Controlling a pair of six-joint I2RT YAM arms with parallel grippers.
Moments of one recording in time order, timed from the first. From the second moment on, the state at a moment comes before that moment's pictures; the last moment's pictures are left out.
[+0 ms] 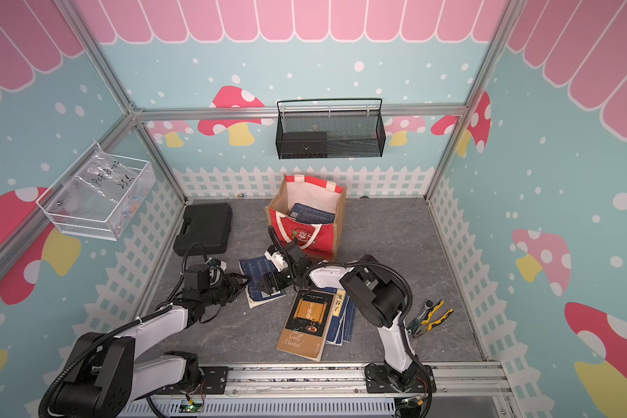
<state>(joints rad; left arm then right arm) -0.10 1.23 0.33 0.18 0.52 -0.93 0.81 2.01 1.19 0.06 -0.48 0.37</state>
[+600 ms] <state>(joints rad) -0.11 1.34 0.34 0.37 0.60 -0.94 0.79 2.01 1.16 0.16 -0.62 0.37</state>
